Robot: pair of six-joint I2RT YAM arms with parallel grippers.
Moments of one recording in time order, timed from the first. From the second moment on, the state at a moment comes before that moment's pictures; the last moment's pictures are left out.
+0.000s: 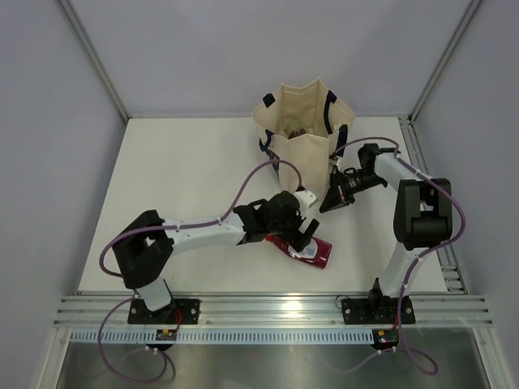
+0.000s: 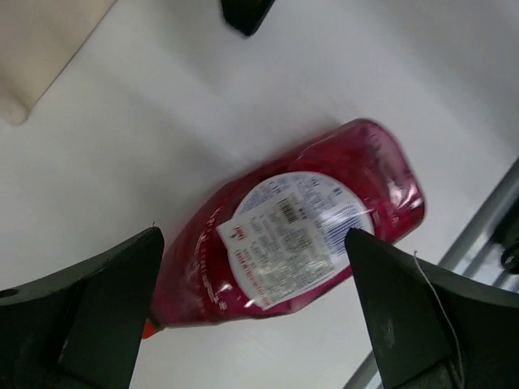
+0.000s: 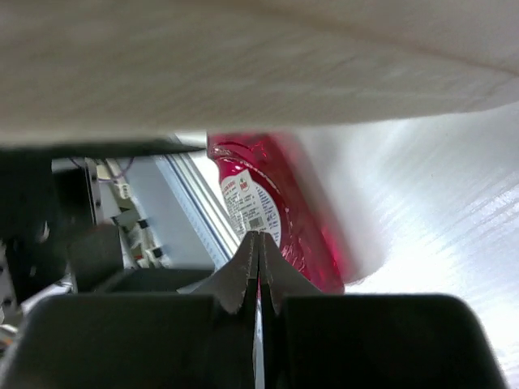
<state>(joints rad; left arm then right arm) -1.06 1.71 1.14 -0.15 0.01 -0.27 0.03 1.89 1.29 -1.01 -0.97 -0.27</state>
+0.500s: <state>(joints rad) -0.96 1.30 0.83 -0.18 -0.09 -0.23 0.22 1.32 1.00 -0.91 -0.75 -0.73</state>
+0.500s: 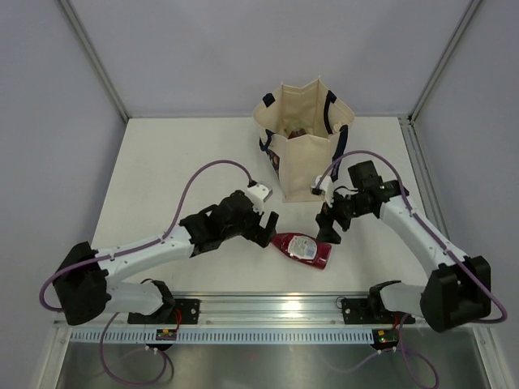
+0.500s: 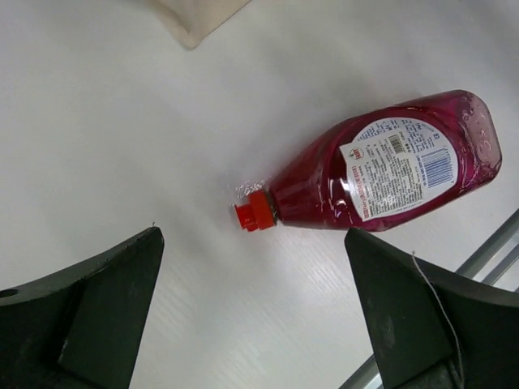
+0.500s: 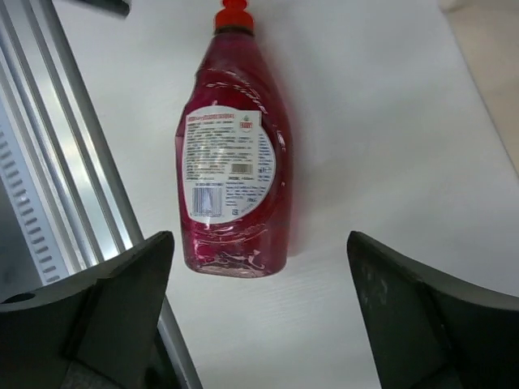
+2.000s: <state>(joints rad) -0.94 0.68 0.58 -0.32 -0.42 -0.47 0.67 1.64 1.02 -0.76 -0.28 -0.42</state>
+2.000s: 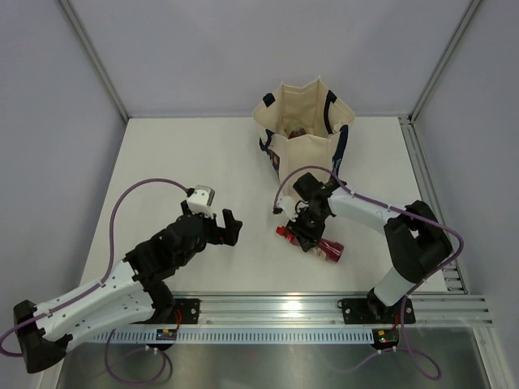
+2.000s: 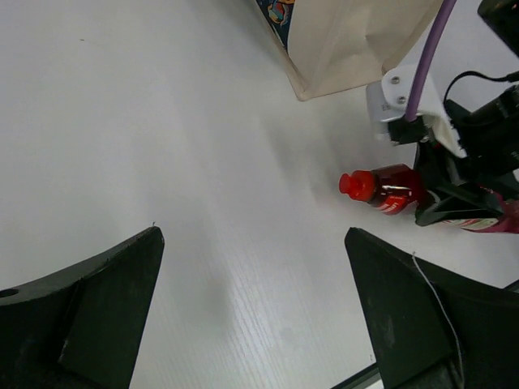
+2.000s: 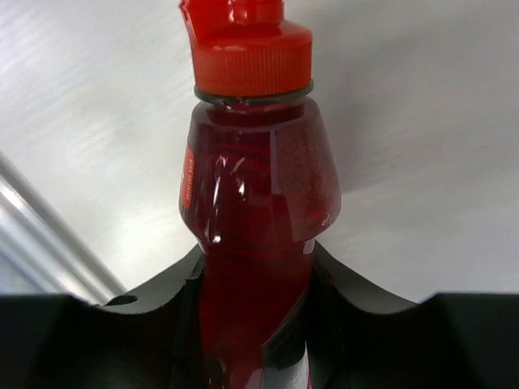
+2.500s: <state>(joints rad) -0.93 0.75 0.61 -0.28 -0.40 -0.44 0.51 1.72 1.66 -1.29 -0.97 -0.80</state>
